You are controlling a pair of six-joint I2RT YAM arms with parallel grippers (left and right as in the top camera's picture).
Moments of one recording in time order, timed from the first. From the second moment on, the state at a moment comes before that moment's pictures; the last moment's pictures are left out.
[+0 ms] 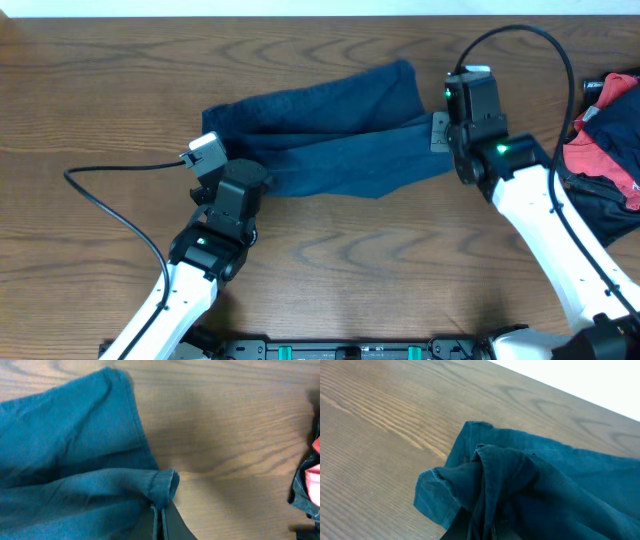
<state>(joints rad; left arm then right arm) -0.42 1.10 0.63 -0.21 -0.61 -0.65 0.30 1.48 1.20 -0.61 0.29 0.26</state>
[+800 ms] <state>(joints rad) -0.34 1.20 0.63 -0.16 -0.57 -0.59 0.30 1.73 1.53 -0.89 0.17 0.26</state>
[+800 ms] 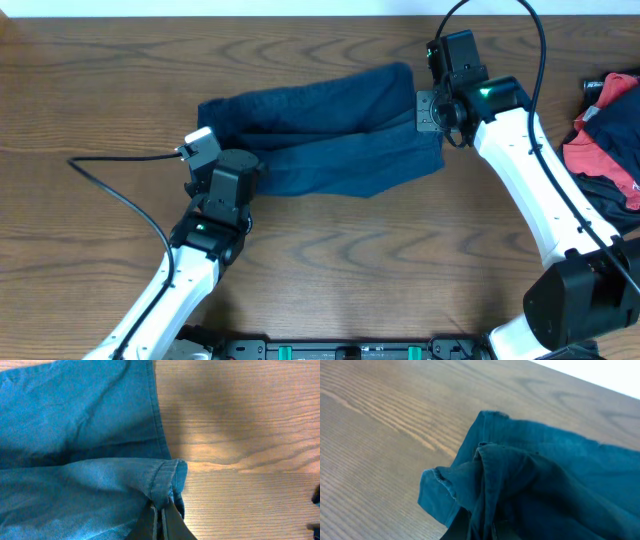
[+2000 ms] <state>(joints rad) -0.34 1.42 1.03 -0.47 -0.49 -0.51 0.19 2.03 2.09 -1.66 0.09 0.25</state>
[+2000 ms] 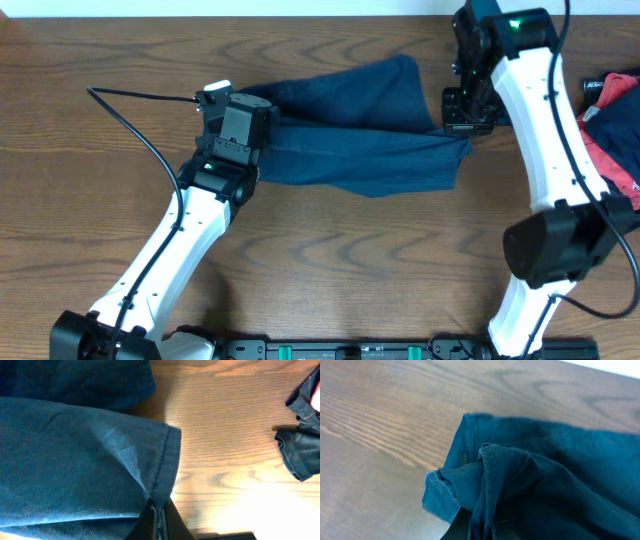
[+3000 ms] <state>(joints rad) -0.18 1.66 1.31 -0.67 -0.24 -0.48 0.19 2.07 2.11 -1.69 0.04 0.23</state>
